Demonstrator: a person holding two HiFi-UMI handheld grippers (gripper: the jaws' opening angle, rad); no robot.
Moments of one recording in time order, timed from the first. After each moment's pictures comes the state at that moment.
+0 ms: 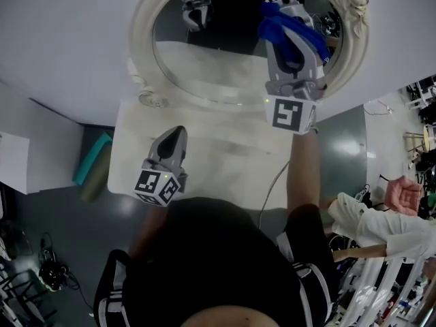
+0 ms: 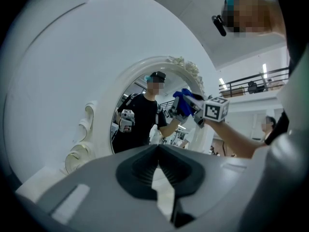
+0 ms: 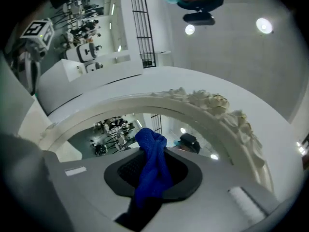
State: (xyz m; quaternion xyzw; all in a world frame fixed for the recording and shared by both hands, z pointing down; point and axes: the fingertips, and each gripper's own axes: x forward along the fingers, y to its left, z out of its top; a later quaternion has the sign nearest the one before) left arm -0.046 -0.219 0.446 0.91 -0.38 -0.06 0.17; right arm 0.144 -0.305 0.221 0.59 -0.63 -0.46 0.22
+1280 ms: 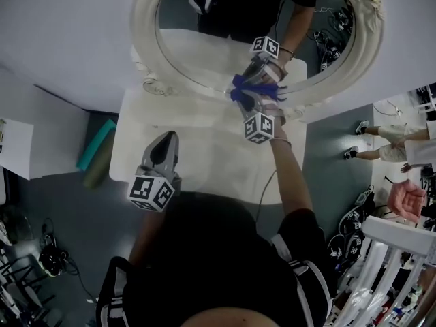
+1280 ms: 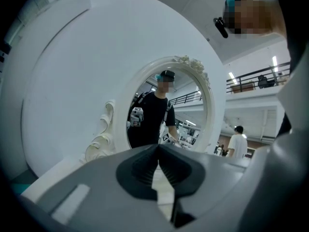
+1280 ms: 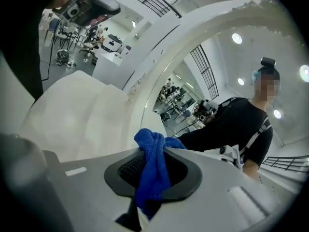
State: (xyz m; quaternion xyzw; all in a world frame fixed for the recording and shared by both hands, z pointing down) left arm -0.080 -0.197 0.475 0.88 -0.43 -0.03 0.19; right arm 0.152 -0.305 0.622 0.41 -0.75 -0.21 0.47
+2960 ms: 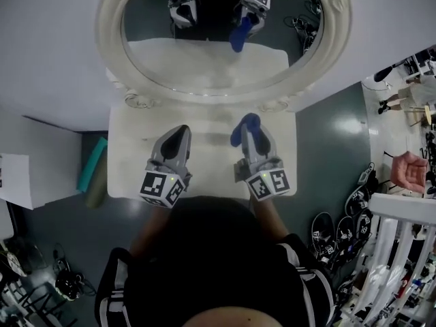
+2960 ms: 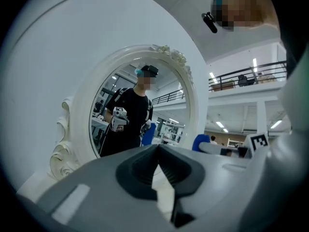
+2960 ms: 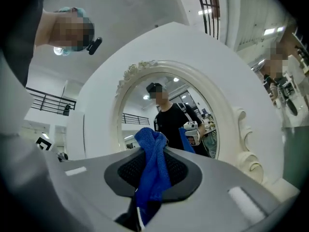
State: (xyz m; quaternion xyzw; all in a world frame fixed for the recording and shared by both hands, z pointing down) left arm -0.004 -0.210 0.449 0.93 -0.33 -0.03 0.14; right arm 0.155 -0.160 0.440 0.66 -0.73 0.08 -0.15
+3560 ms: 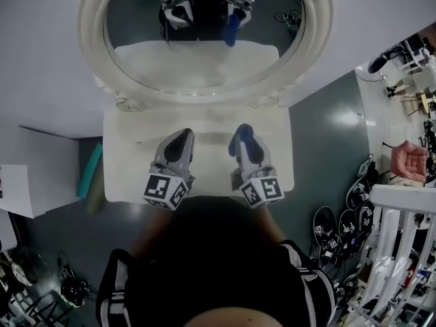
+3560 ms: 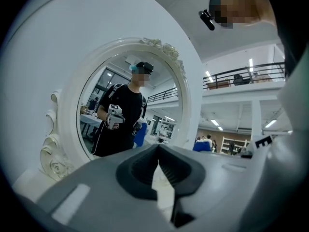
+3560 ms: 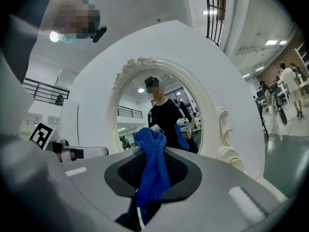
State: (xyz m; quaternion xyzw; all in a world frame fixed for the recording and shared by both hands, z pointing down) left arm 0.039 -0.182 0.446 0.94 -0.30 -0.02 0.14; right arm 0.173 -0.118 0.464 0.70 -0.70 0.10 -0.11
